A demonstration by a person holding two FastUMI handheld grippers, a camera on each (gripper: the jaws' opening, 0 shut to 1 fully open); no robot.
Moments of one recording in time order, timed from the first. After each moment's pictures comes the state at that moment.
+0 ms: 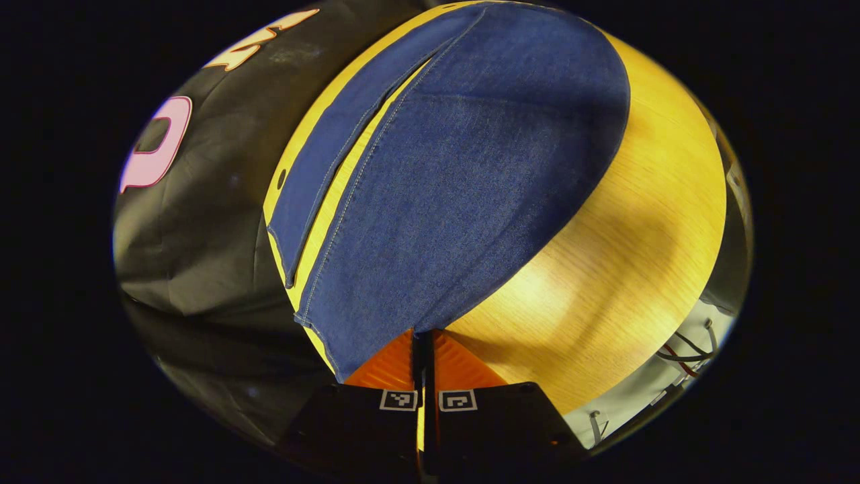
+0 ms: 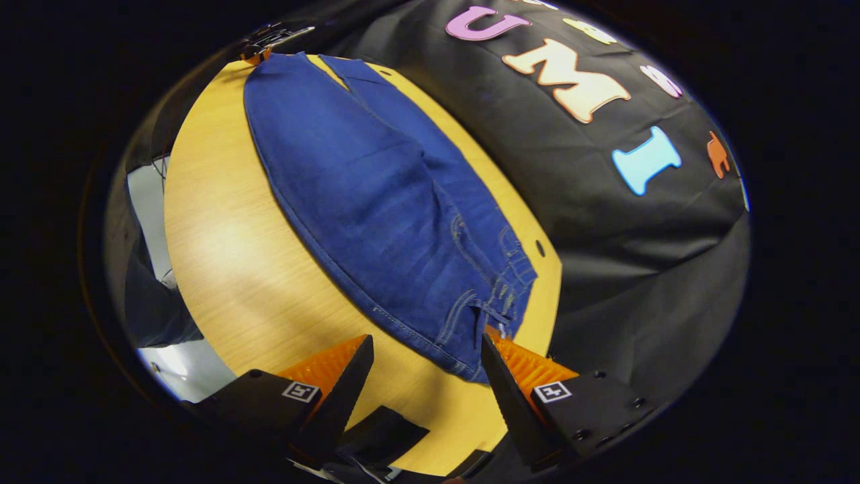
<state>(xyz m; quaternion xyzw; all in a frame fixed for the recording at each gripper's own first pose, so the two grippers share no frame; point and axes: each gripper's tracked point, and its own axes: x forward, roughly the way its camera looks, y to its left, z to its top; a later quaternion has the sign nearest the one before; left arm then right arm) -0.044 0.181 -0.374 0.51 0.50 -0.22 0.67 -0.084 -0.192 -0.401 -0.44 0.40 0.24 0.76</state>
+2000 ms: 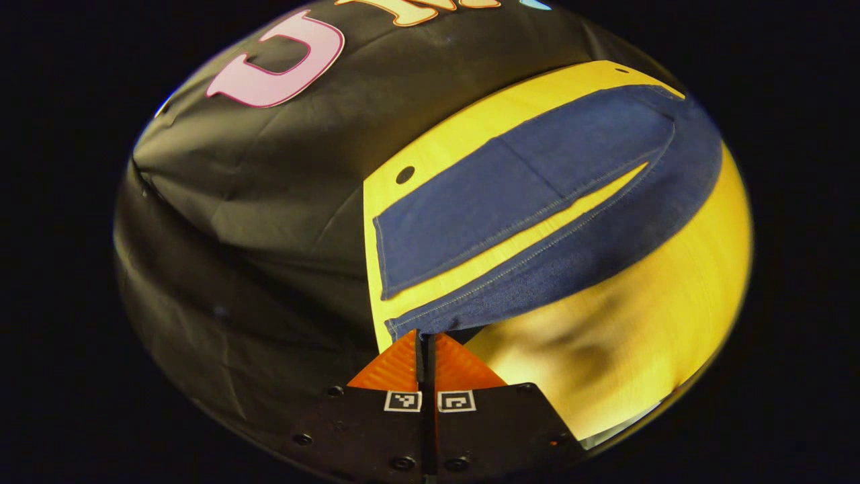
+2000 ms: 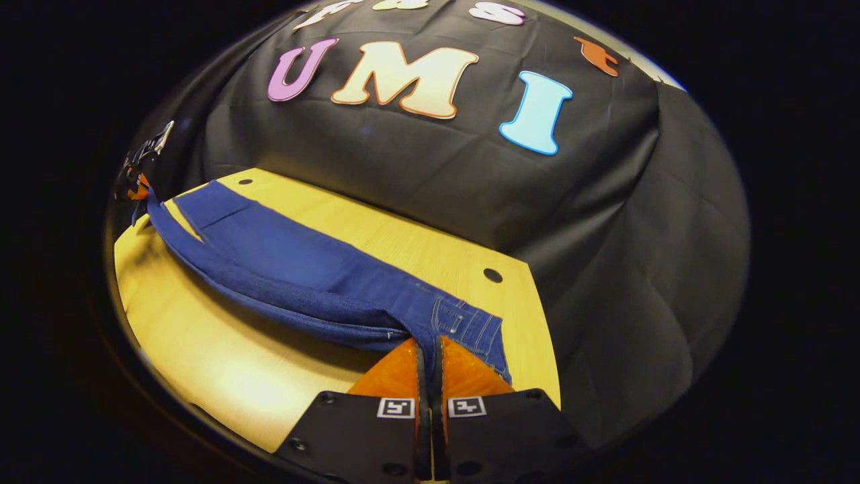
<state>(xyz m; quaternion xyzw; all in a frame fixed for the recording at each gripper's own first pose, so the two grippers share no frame) 0.119 0.182 -0.275 0.37 0.47 -0.05 0.80 0.100 -0.143 -0.313 -0.20 0.35 0.07 0.91</state>
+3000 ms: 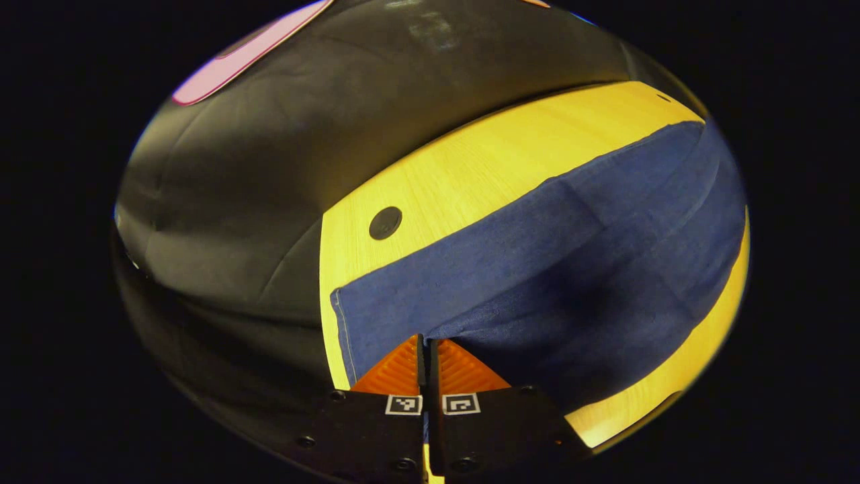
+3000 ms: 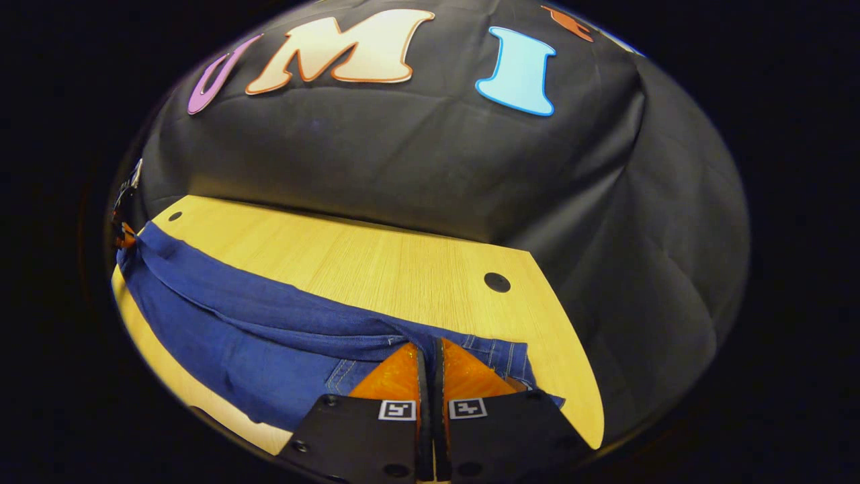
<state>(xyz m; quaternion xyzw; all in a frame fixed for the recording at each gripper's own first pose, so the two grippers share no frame) 0.298 0.156 -0.374 0.32 0.46 -0.11 0.82 0.238 -0.131 -0.409 -0.14 0.39 -0.03 0.91</state>
